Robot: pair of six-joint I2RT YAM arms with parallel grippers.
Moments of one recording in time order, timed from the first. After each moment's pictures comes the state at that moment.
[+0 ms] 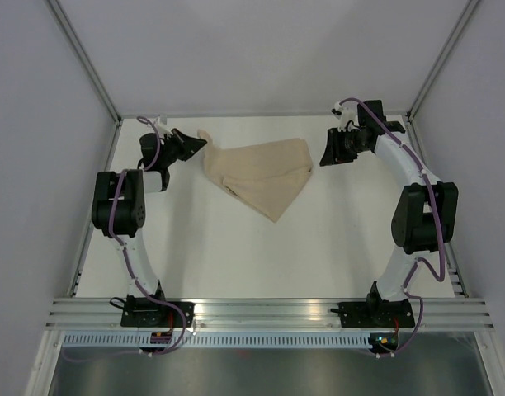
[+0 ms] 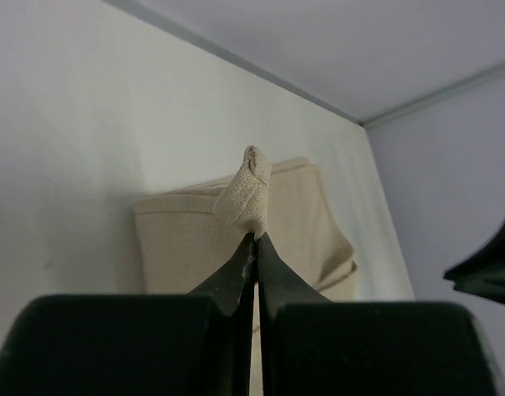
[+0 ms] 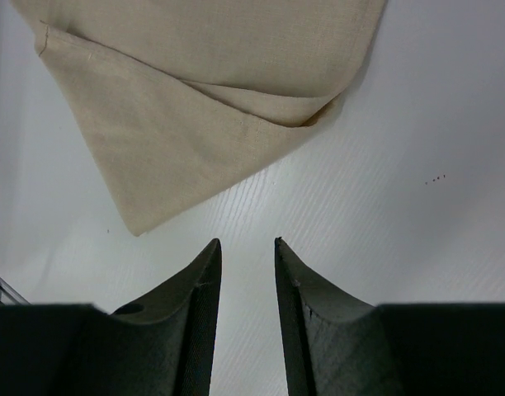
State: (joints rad) left arm 0.04 2.04 1.10 0.75 0.58 -0.79; right arm 0.06 1.85 1.58 -0.74 -0.53 -0.04
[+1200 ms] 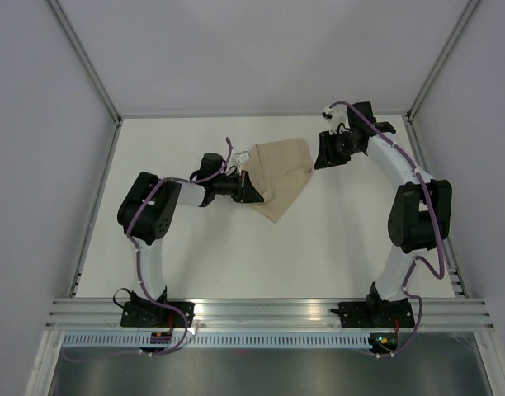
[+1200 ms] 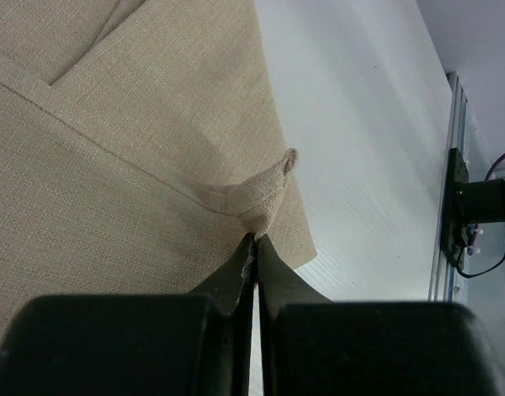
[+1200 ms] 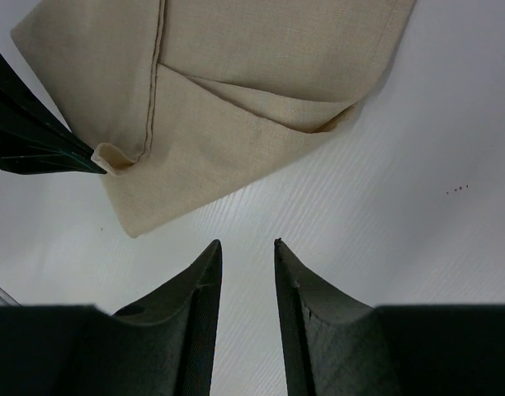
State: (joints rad) left arm -0.38 2.04 1.03 0.43 0.91 -0.32; right arm 0.12 1.87 1.58 -0.74 -0.49 -0.06
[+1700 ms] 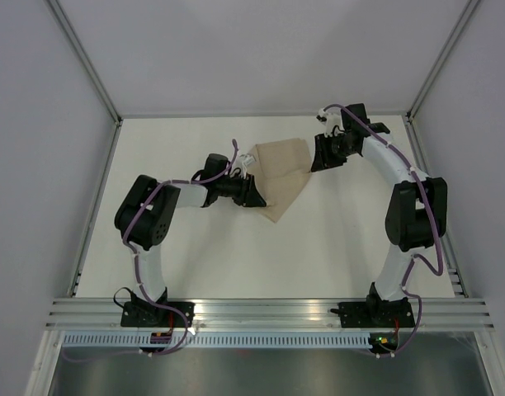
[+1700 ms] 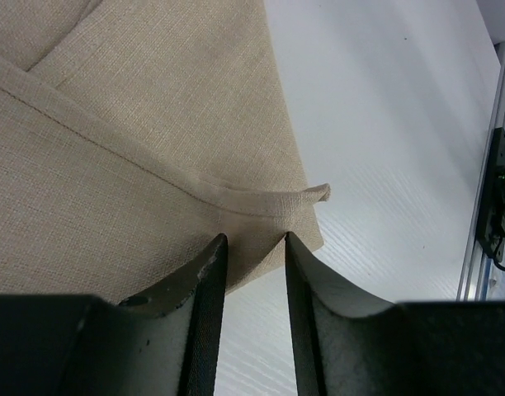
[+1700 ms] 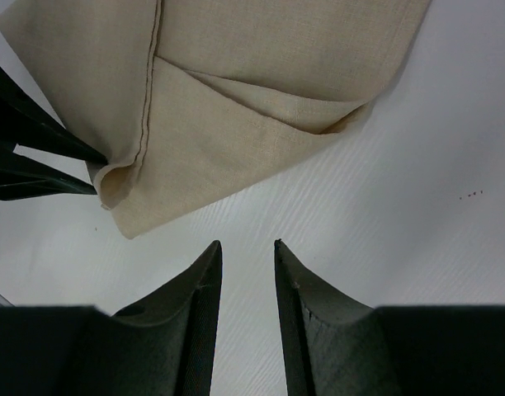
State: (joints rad) left arm -0.42 1.99 1.03 0.29 0.82 -0.20; right arm 0.15 1.88 1.58 -0.74 -0.47 -0.06
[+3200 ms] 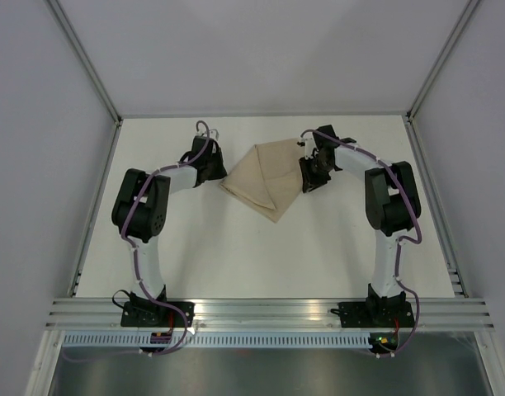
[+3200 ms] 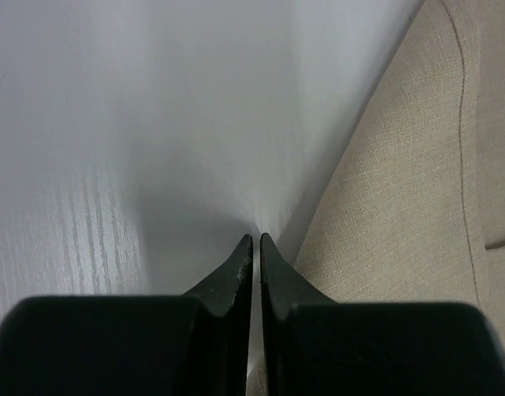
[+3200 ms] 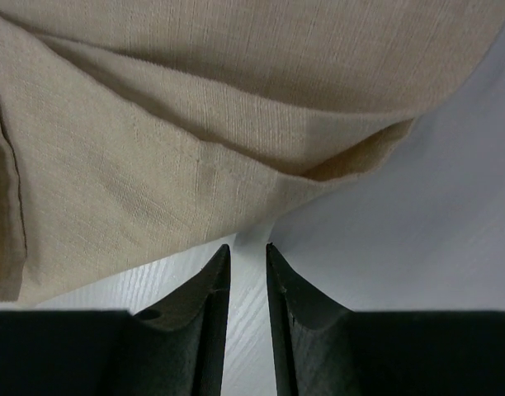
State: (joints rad) left arm -0.29 2.04 1.26 0.04 0.05 -0.34; right arm 0.26 2.09 1.51 -0.64 -0.27 -0.03
